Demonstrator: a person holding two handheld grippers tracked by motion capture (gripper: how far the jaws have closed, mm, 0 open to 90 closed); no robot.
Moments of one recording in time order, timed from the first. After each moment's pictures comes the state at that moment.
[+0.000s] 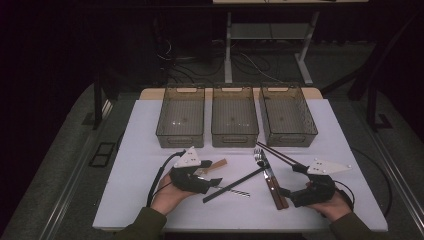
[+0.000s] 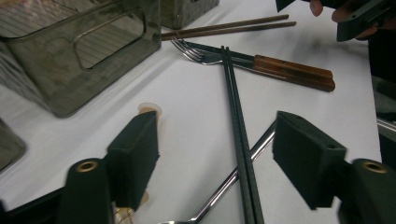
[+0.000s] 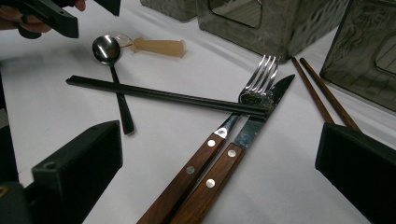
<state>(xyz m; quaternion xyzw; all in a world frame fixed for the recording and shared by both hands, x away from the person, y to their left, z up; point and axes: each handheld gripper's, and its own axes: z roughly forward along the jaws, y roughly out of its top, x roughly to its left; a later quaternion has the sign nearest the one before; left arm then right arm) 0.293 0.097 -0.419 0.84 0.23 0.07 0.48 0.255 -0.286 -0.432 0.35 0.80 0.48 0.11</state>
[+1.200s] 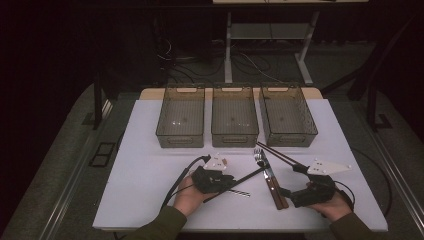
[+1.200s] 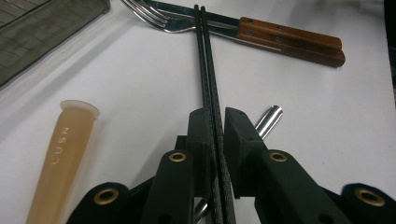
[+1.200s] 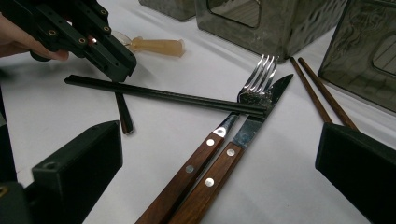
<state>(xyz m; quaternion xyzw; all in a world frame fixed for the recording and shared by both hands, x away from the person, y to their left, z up) 0.295 0.047 -0.441 0.88 0.21 0.03 0.42 0.254 -0.286 -0.431 0.35 0.80 0.48 0.11</state>
